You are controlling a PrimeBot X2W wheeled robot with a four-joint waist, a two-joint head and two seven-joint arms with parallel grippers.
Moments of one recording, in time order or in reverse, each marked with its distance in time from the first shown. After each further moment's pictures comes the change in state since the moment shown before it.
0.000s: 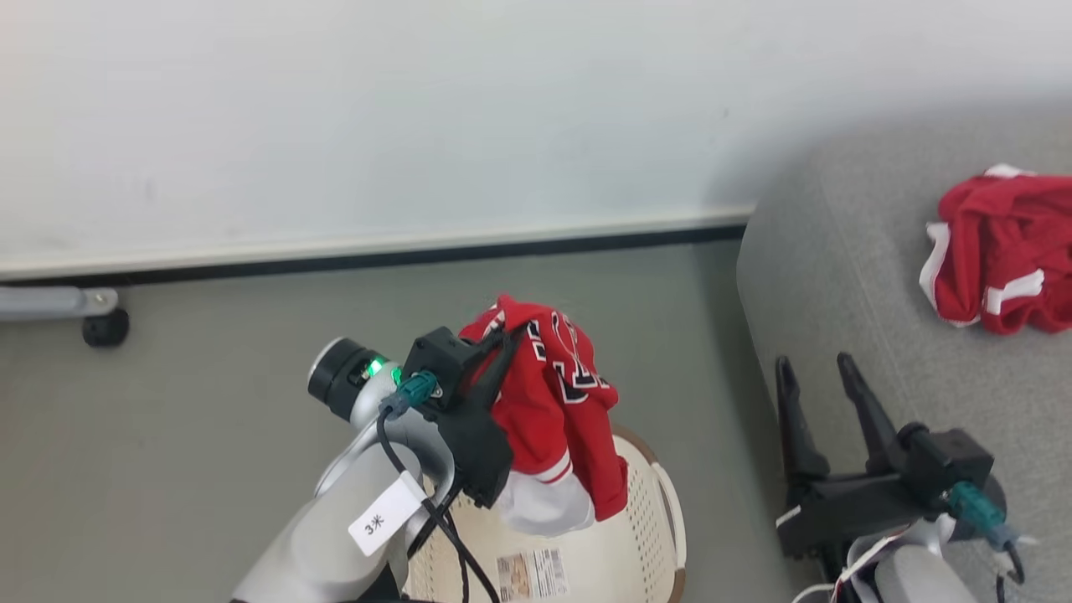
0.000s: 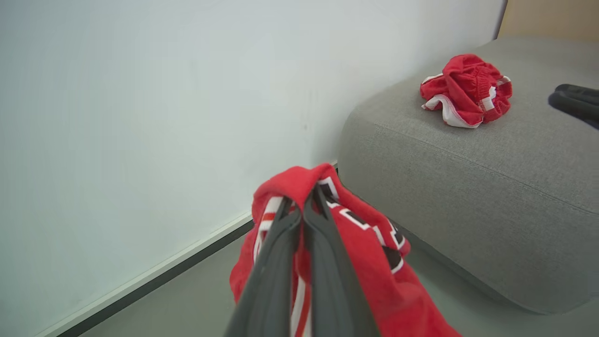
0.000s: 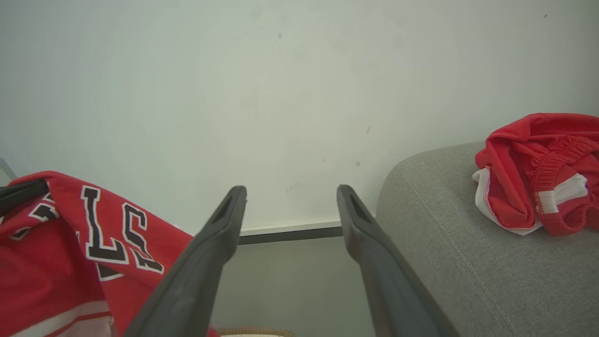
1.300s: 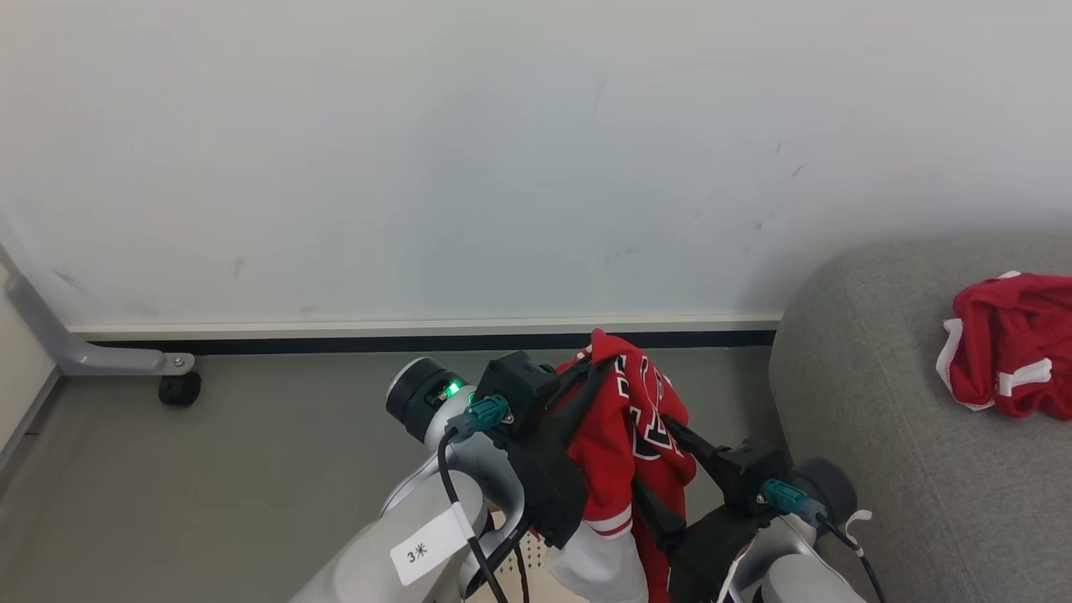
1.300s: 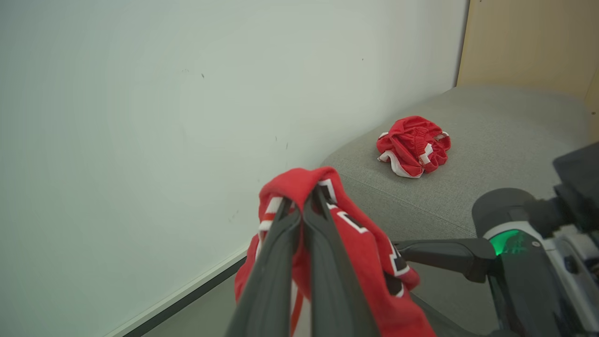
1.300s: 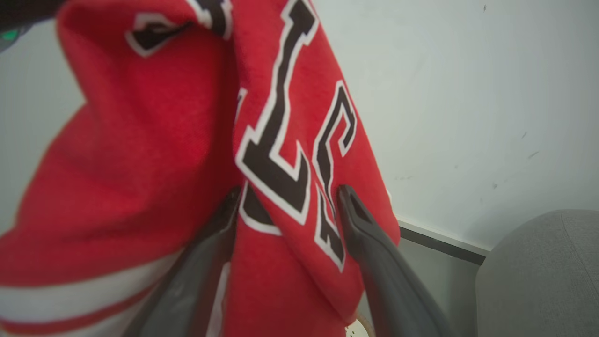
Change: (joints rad) left arm 0.056 0.002 -0.163 -0.221 -0.161 0.045 0.108; right arm -0.112 0.040 0.313 0.215 -0.088 0.092 0.124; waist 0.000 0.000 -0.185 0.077
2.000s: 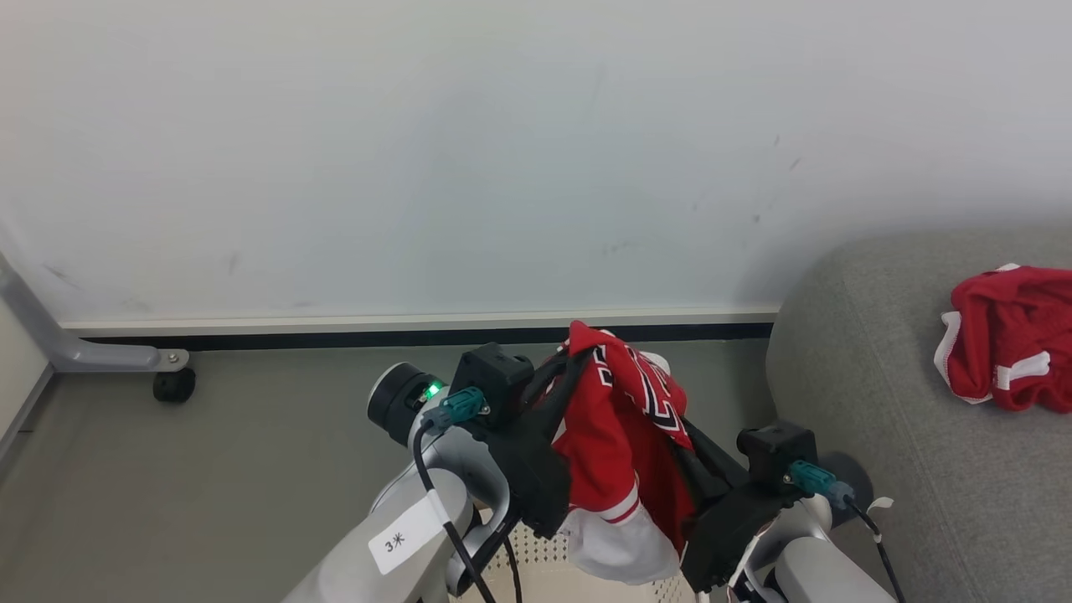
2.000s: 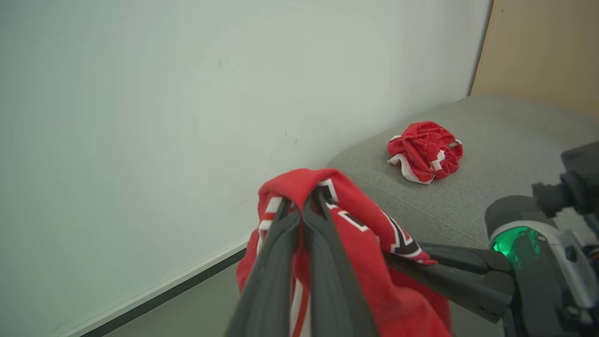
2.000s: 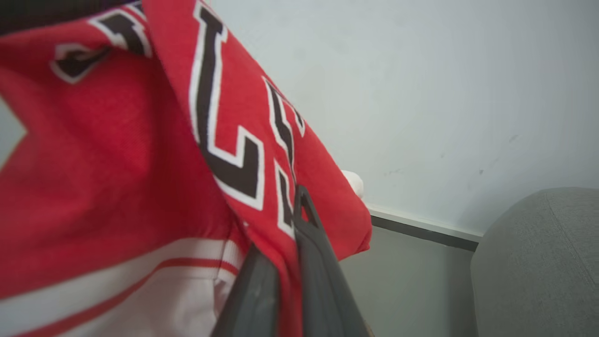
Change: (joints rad) left arm 0.006 0.004 0.024 -0.007 -0.048 0.034 0.014; right arm -0.046 0.004 -0.033 0.096 0.055 0.008 -0.046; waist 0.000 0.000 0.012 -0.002
